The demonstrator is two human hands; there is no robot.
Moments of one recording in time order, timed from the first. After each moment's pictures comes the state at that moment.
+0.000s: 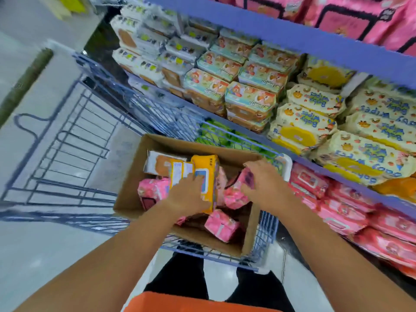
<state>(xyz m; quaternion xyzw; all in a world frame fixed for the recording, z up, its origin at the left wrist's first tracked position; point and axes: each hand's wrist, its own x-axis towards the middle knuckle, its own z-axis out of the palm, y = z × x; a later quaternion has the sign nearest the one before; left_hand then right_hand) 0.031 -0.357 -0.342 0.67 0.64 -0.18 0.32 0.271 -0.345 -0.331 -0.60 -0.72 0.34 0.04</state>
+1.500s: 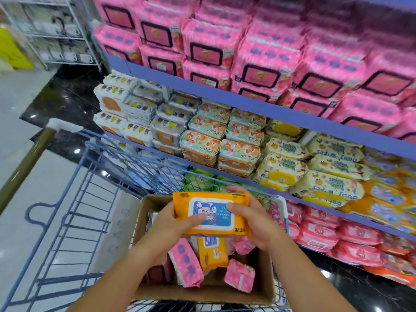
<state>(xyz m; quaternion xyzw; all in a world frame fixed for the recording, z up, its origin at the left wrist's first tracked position) -0.091 -0.305 -0.220 0.36 0.55 0.26 0.70 0.131 -0.317 -0.239 -0.53 -0.20 0.70 0.43</state>
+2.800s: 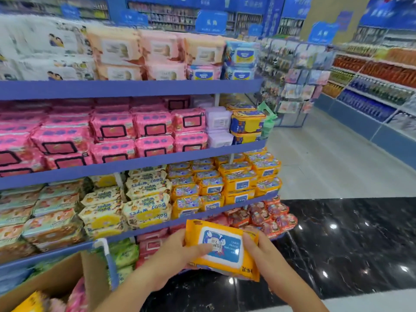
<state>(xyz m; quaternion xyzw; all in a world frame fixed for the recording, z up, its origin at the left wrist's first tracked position) 0.361 -0.605 -0.119 0.63 0.28 0.01 0.73 0.510 -0.792 -0.113 -0.73 -0.16 0.37 0.54</state>
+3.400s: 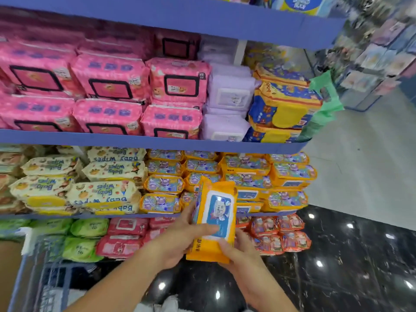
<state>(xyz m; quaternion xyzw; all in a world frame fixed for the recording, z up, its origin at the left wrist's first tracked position) 0.678 -0.521 -0.205 0.42 0.38 0.05 0.83 0.797 -0.660 -0.219 -0.61 -0.11 0.56 0.55</state>
